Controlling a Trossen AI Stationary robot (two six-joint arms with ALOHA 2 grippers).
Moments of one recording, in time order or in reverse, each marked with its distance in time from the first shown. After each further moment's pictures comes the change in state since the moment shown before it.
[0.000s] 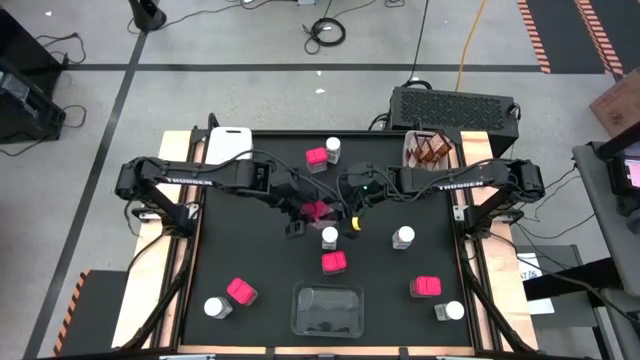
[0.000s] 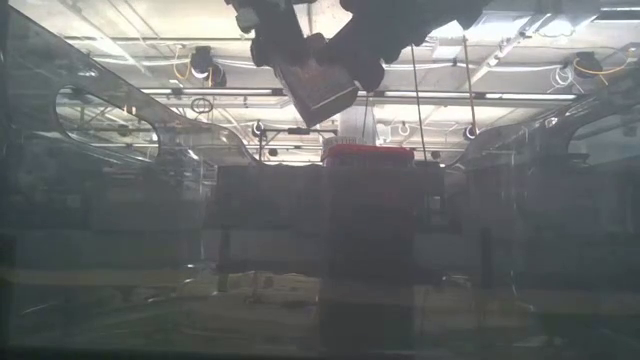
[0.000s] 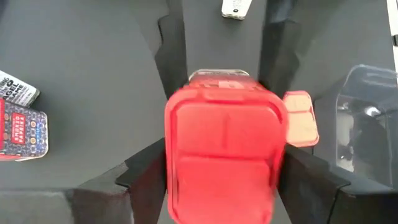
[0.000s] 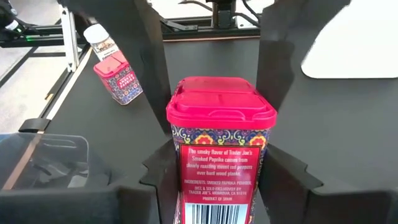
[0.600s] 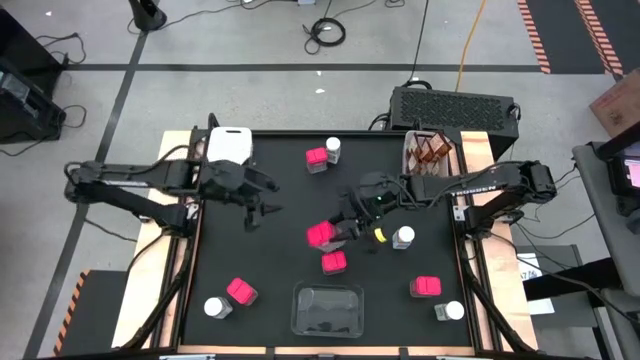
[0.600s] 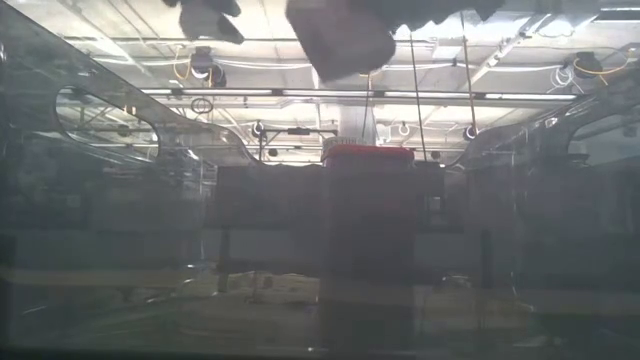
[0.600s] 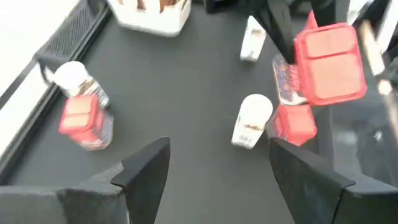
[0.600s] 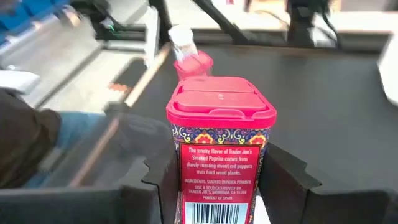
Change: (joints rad) left arm -0.028 -0.499 -0.357 0.146 -0.140 -0.023; right arm 0.073 -0.086 -0.072 0.052 -0.173 -0.037
